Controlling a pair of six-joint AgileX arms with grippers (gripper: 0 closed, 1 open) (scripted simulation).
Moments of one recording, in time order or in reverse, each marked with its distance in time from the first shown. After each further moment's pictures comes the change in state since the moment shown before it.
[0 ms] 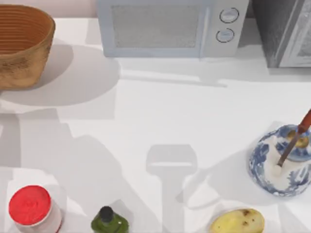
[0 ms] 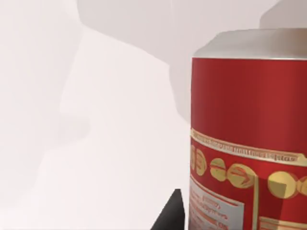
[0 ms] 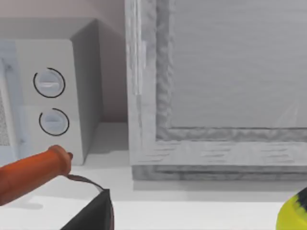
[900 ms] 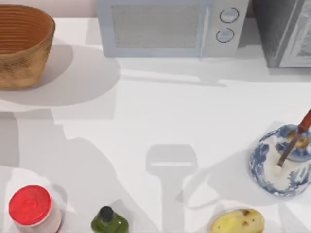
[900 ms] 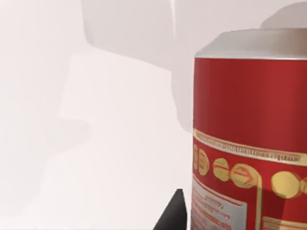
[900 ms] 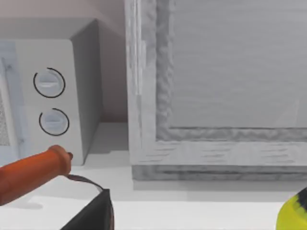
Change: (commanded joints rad) left arm 0.025 0.003 -0.010 0.052 0.014 0.020; right arm 0.000 0.000 0.000 0.000 0.000 0.000
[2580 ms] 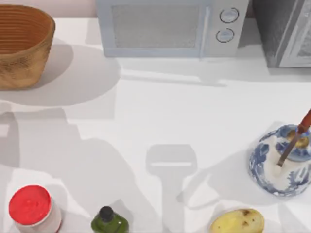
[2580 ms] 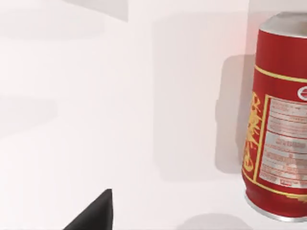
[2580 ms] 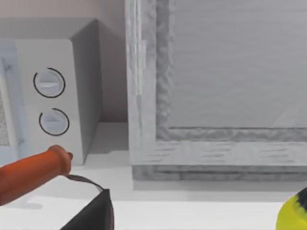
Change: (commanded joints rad) left arm -0.002 -0.028 0.102 -0.130 0.000 -0.002; right arm 0.000 0.000 0.000 0.000 0.000 0.000
